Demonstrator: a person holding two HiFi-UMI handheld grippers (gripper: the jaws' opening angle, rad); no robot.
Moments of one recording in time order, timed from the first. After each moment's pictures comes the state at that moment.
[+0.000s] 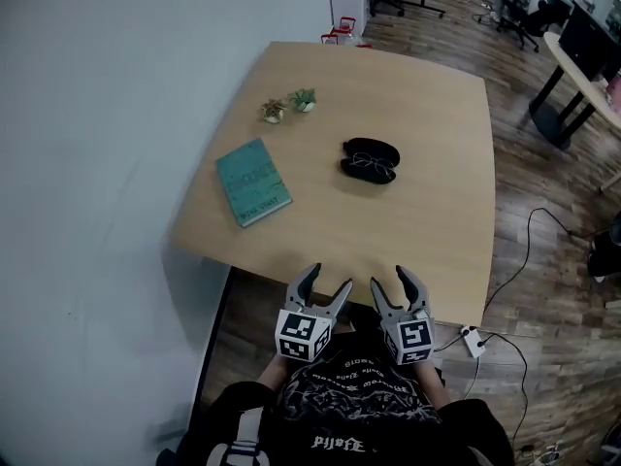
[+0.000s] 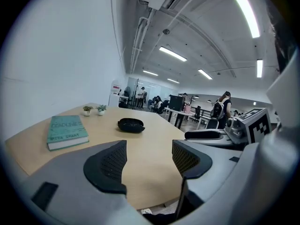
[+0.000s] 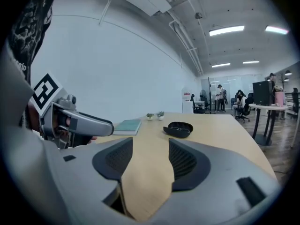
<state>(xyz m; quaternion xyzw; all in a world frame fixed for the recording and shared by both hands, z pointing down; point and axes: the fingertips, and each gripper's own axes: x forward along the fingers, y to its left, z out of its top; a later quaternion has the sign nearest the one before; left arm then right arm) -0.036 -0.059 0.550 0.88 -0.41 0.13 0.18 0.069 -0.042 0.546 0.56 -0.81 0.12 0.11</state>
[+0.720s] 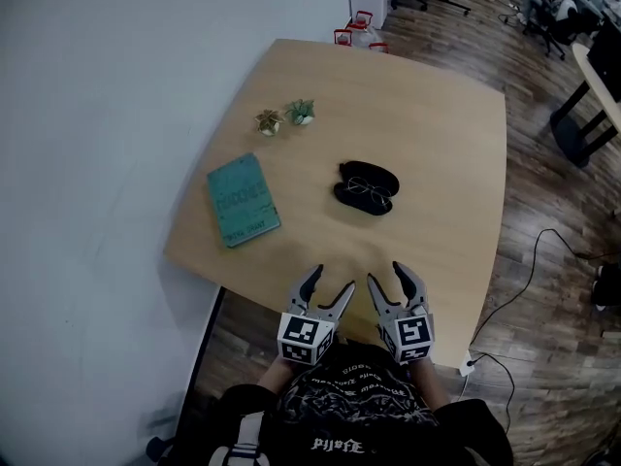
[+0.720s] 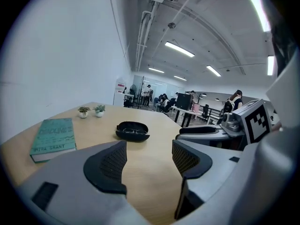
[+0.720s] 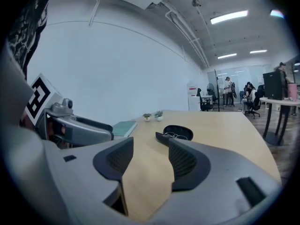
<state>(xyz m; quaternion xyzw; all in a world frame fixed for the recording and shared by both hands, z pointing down) 0.027 -0.153 0.548 0.86 -0.45 0.15 0.19 0.120 -0.159 0.544 0.52 -0.84 0.15 0.11</state>
